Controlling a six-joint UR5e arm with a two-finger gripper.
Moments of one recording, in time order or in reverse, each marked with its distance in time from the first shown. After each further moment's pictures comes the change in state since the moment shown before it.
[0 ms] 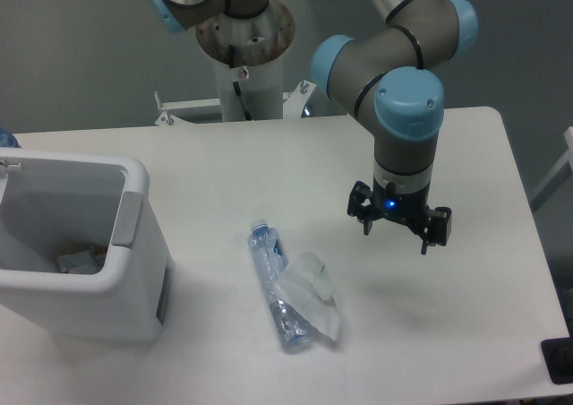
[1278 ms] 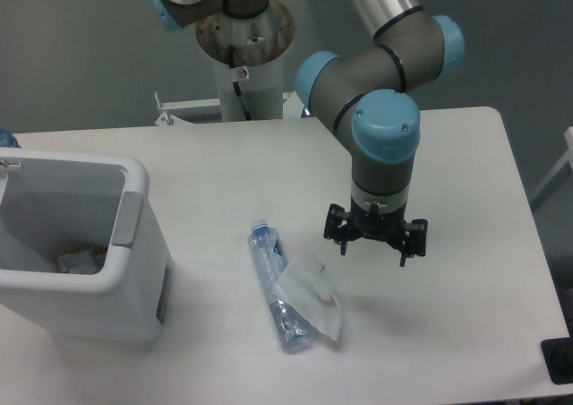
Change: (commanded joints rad) arm -0.069 -0.040 0.014 0.018 -0.058 -0.264
